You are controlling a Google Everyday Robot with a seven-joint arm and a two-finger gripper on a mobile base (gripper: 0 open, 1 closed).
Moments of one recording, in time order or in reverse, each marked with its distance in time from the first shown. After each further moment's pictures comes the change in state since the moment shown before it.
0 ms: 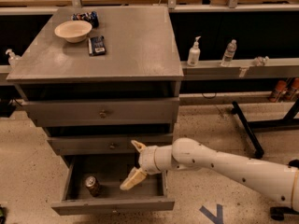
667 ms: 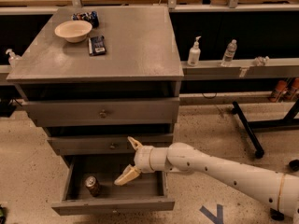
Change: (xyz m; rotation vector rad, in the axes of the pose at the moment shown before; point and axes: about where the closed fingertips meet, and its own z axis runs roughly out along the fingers) arm -0.002 -0.027 0.029 0.105 -0.099 -0.044
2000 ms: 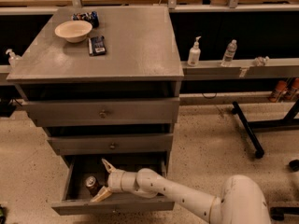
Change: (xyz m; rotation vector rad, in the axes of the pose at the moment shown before) arm 0.105 0.059 0.198 -0.048 -0.172 -0.065
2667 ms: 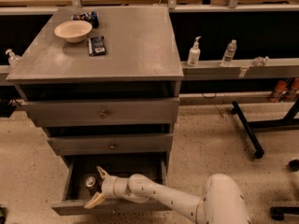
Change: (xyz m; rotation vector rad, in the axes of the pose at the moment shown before) arm 0.044 0.023 0.047 -0.020 0.029 0.083
